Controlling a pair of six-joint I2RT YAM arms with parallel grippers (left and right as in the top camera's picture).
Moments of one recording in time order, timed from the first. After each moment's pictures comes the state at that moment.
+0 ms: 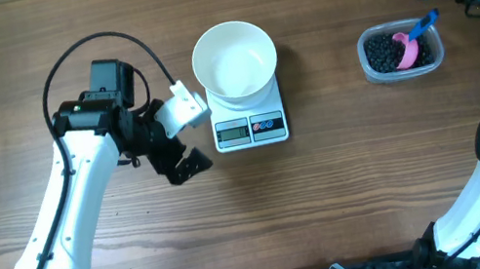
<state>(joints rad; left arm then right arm) -0.16 1.52 1.19 -1.08 0.54 0.89 -0.33 2.01 1.87 -0.98 -0.29 -0.07</state>
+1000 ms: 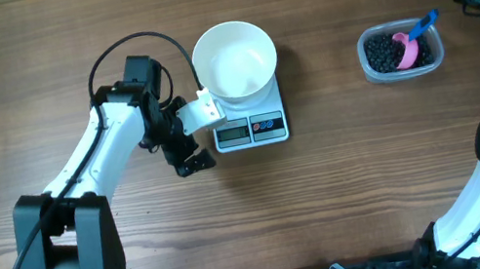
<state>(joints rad) -0.22 1.77 1.17 -0.91 0.45 1.06 -0.33 2.01 1.87 -0.98 -0.29 0.07</state>
